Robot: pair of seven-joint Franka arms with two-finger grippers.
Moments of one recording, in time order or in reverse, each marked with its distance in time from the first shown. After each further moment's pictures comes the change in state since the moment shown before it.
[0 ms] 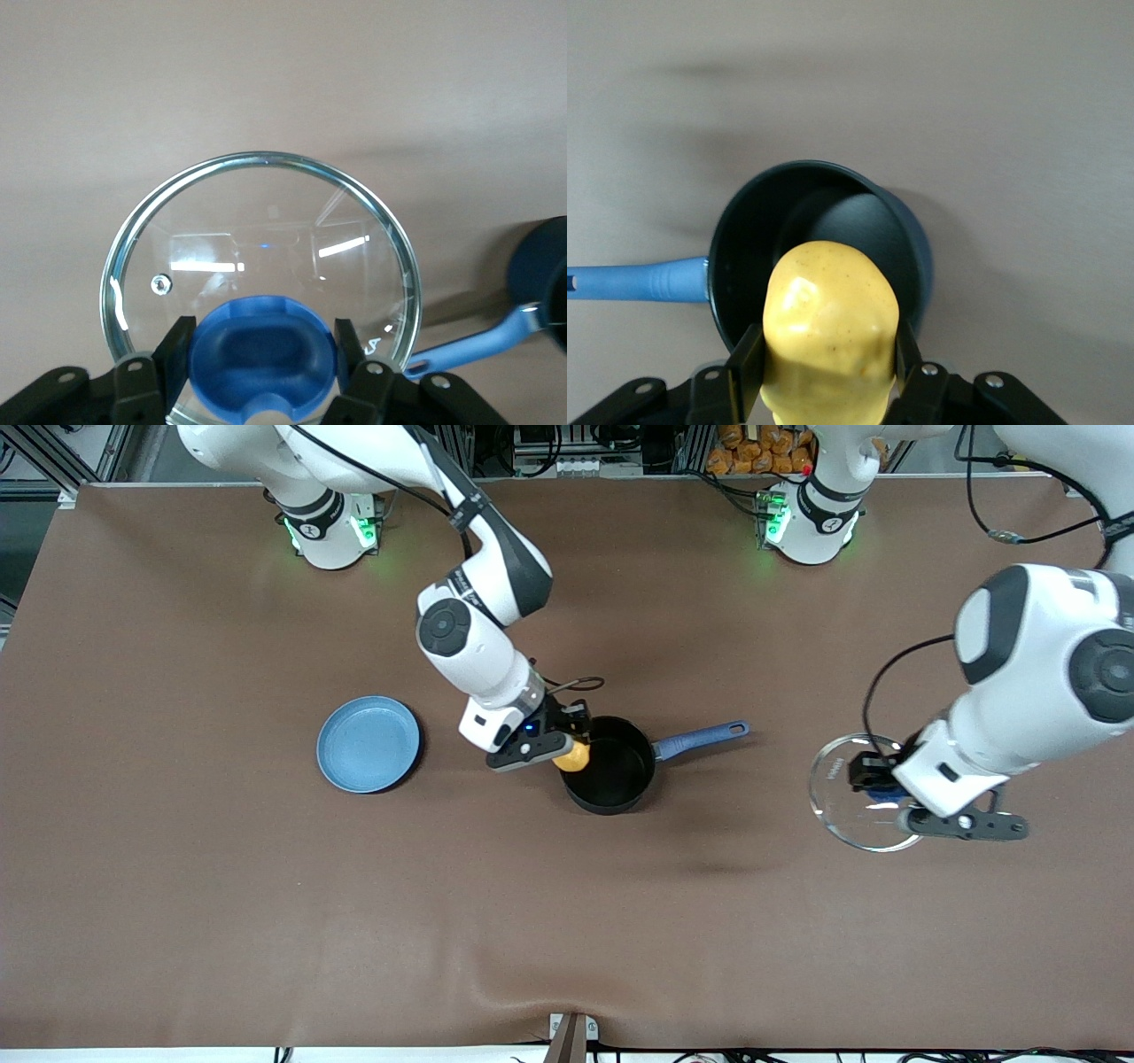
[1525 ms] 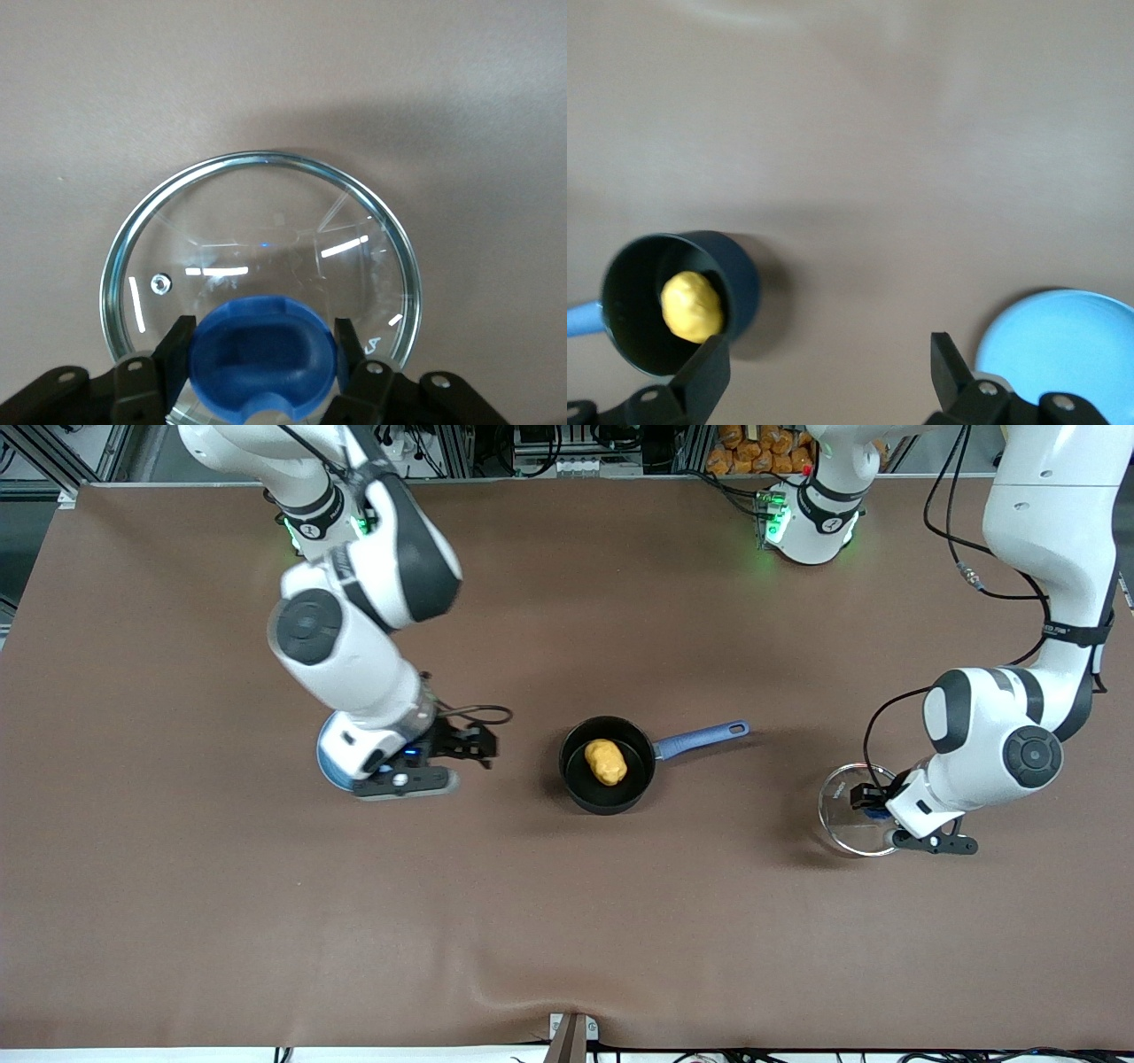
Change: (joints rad) left arm 0.144 0.163 -0.001 -0.379 0.000 0.506 0.150; right arm 0.028 -0.153 -0.382 0.149 -0.112 -0.551 0.002
